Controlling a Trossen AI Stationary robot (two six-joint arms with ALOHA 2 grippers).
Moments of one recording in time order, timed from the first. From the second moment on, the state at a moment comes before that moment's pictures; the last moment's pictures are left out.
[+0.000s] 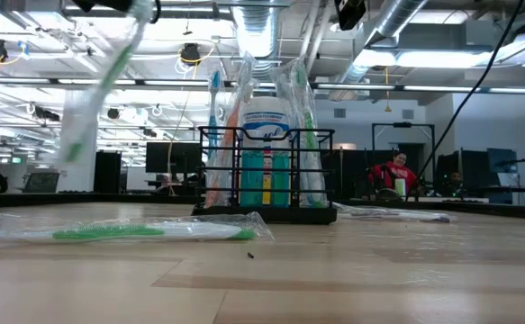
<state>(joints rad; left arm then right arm) -0.68 1.21 0.93 -0.56 -0.84 -0.49 0.32 1.36 0.80 0.38 0.16 0.02</state>
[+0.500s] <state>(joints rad) -0.58 1.21 1.01 -0.44 -0.99 -0.27 0.32 1.36 0.80 0.37 0.16 0.02</state>
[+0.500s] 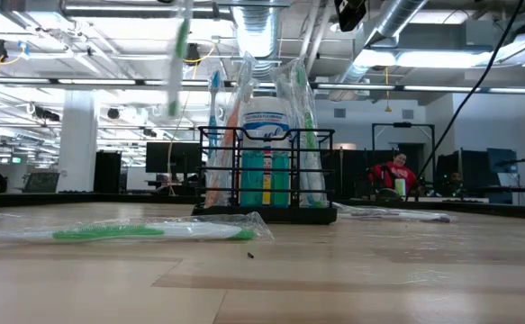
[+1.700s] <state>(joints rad) -0.45 1.32 0.99 -0.12 -1.12 0.07 0.32 1.36 0.80 0.35 0.16 0.02</state>
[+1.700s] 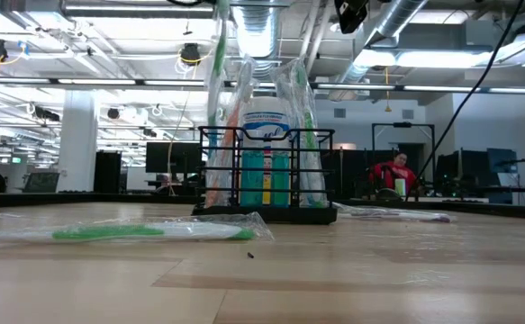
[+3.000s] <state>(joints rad) -0.45 1.37 0.76 0.01 -0.94 -0.20 0.32 1.36 0.80 0.35 0.16 0.02</state>
